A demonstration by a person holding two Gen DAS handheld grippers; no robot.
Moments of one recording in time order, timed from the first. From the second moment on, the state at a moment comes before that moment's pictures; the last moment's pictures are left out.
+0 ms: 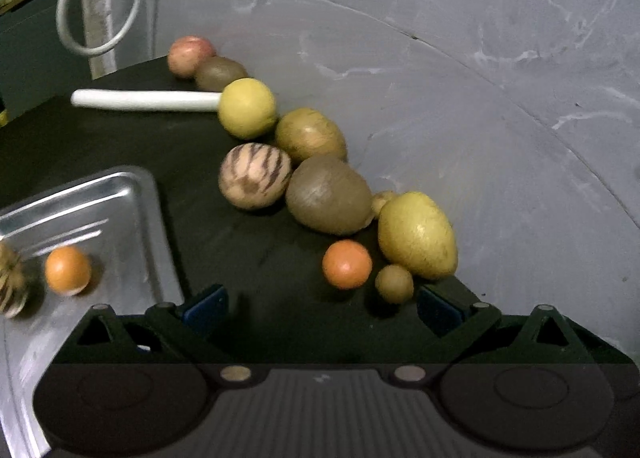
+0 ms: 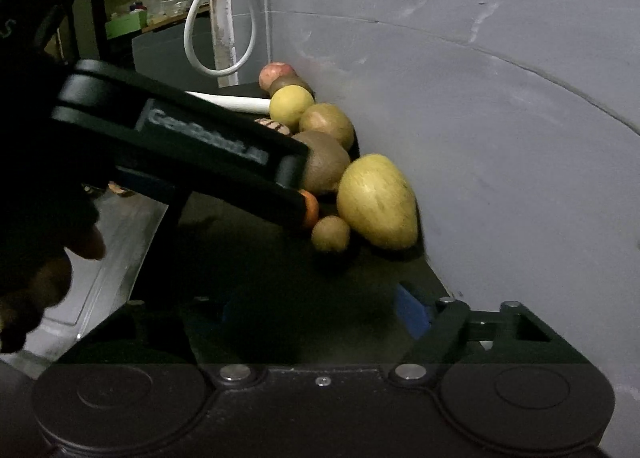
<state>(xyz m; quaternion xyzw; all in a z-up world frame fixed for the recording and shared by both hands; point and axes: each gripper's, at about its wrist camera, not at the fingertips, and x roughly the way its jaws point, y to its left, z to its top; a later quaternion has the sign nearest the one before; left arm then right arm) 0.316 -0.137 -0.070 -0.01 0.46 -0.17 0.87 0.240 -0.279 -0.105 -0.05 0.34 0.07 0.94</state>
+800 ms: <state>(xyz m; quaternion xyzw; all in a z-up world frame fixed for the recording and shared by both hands) 0.351 -0.142 -0.089 -0.05 0.48 -0.21 0.85 0.287 -0.273 -0.114 -0.04 0.33 0.05 0.94</state>
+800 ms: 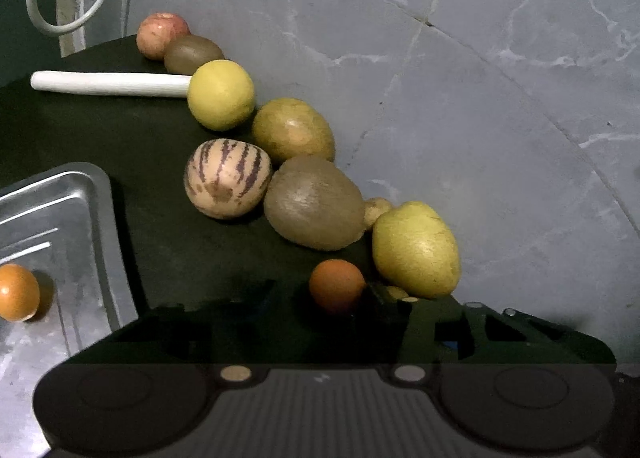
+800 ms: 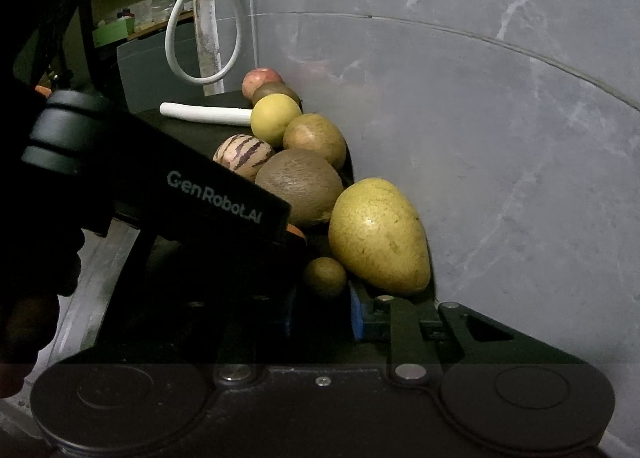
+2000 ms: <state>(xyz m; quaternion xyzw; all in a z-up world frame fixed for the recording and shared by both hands) 0.279 0.037 -0.059 -0.19 0.44 -0.02 0.88 0.288 -0.144 -0.095 -0.11 0.31 0.25 0.91</state>
